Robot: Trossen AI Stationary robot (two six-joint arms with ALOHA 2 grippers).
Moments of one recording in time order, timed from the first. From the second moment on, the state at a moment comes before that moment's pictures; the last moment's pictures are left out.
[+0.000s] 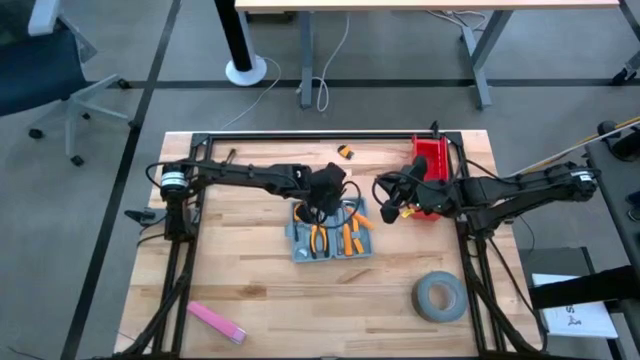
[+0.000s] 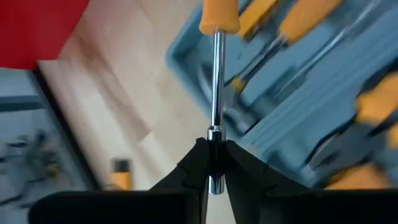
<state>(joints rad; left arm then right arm) 0.13 1.90 1.46 -0.54 -0.19 0.96 0.13 1.01 0.85 -0.30 0.67 0.33</state>
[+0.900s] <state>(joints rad) 0.09 1.91 1.46 -0.33 -0.20 1.43 0.23 0.87 0.85 -0.29 0.82 0.29</state>
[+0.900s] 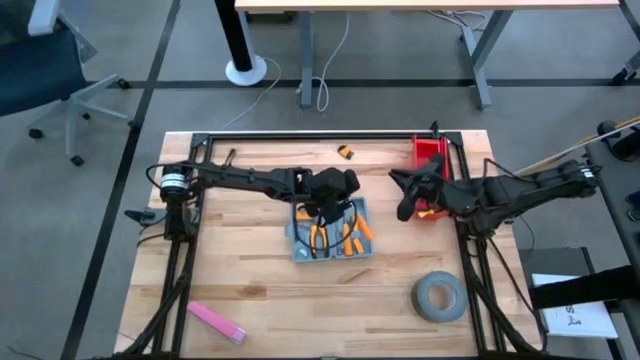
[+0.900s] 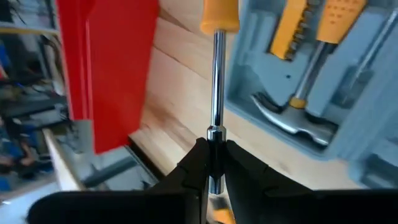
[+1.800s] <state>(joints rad) 0.06 1.98 1.46 -0.22 -0.15 1.64 0.23 0.87 0.85 -0.31 0.81 0.30</state>
